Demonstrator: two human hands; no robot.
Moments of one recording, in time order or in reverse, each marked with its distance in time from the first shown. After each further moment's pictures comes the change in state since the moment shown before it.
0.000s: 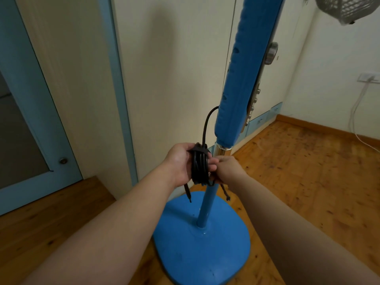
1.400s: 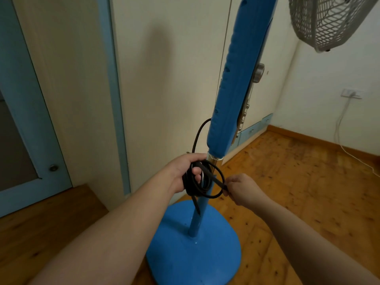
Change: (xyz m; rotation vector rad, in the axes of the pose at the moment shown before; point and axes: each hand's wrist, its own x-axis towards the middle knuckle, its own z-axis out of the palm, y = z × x) left_hand 0.010 0.002 0.008 0.218 -0.023 -0.038; right_hand -0.030 0.014 -0.046 -0.424 0.030 -0.042
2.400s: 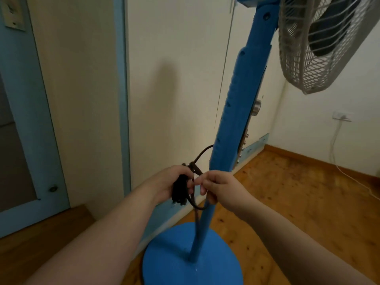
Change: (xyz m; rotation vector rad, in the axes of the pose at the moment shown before) left_hand -0.027 0.044 -0.025 0.122 -0.057 0.175; right_hand -0.028 -0.093 -0.012 0.327 -0.100 -0.334
